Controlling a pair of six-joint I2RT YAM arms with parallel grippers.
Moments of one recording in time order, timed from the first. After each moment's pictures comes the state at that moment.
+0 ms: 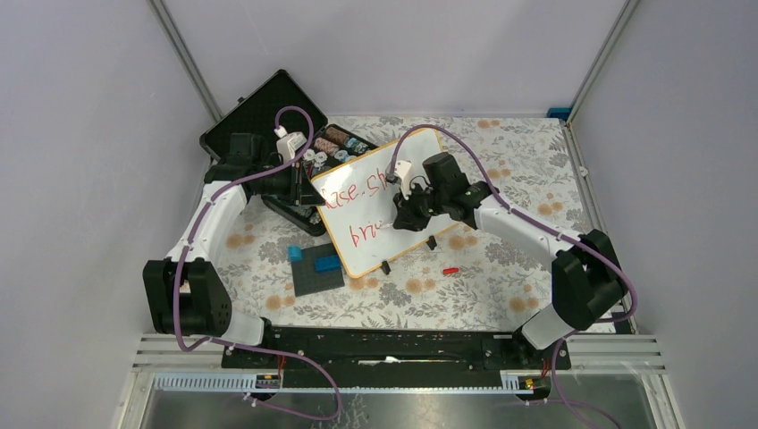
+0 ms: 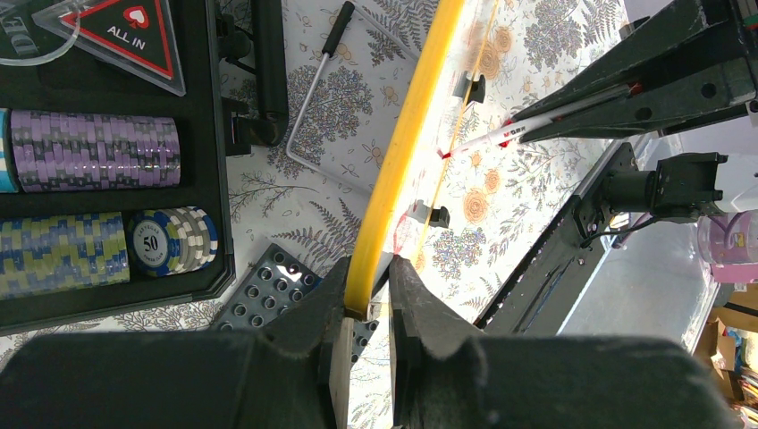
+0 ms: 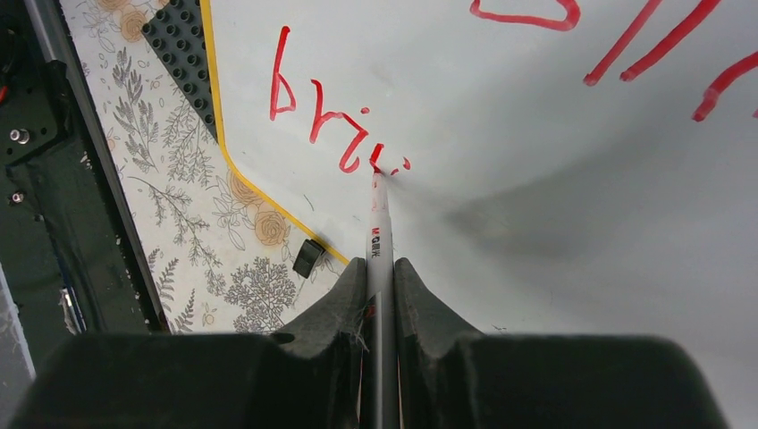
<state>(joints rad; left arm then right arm) -0.03 1.44 1.20 -0.72 0.85 0.08 0.62 1.57 1.13 -0.35 -0.53 -0.23</state>
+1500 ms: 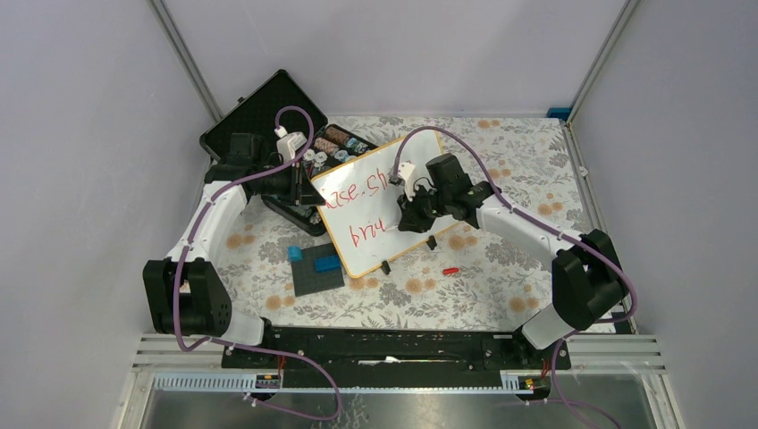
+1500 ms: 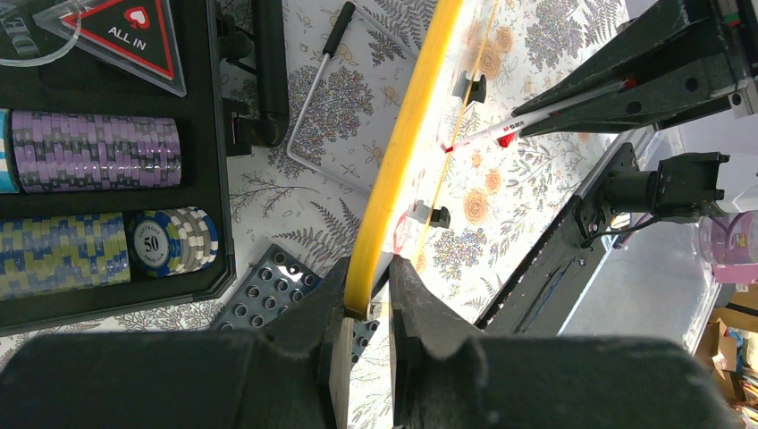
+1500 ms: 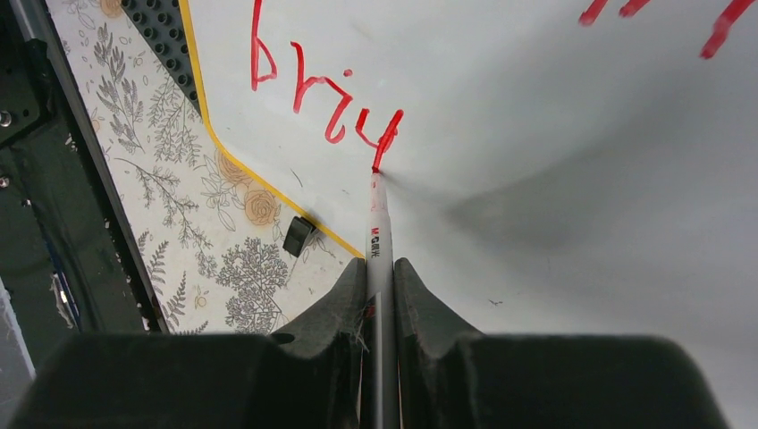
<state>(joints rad) -0.03 1.44 1.20 -0.72 0.84 0.08 0.60 1.56 1.13 -0.39 -0.52 -0.25</state>
